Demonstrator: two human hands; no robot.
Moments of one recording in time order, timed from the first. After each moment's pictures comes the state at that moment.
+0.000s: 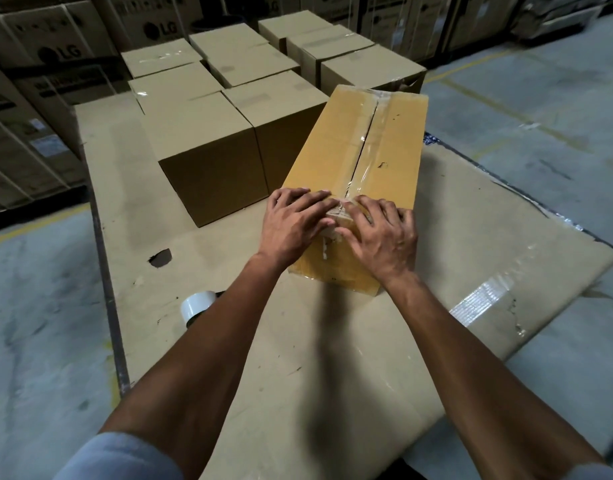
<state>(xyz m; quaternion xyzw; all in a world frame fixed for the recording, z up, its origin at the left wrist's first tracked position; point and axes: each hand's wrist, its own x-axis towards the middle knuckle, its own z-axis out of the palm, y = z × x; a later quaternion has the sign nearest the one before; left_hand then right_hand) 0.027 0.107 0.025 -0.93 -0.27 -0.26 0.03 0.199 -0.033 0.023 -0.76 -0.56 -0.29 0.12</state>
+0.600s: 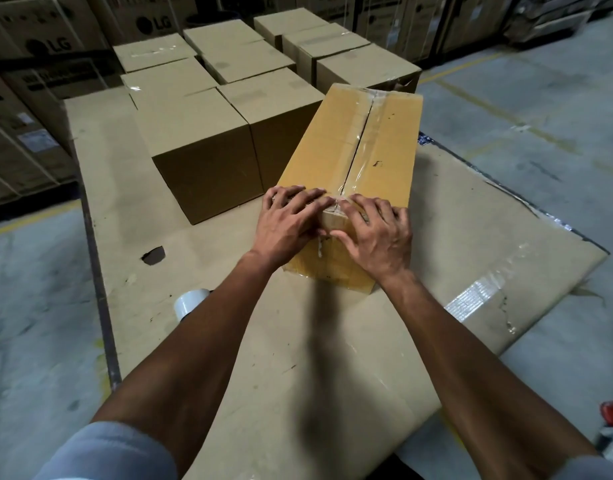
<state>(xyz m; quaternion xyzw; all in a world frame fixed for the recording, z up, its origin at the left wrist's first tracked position) 0.021 0.112 0.017 -0.94 -0.25 -0.23 0.07 0.202 -0.035 0.023 -0.76 -0.58 -0.28 0.12</state>
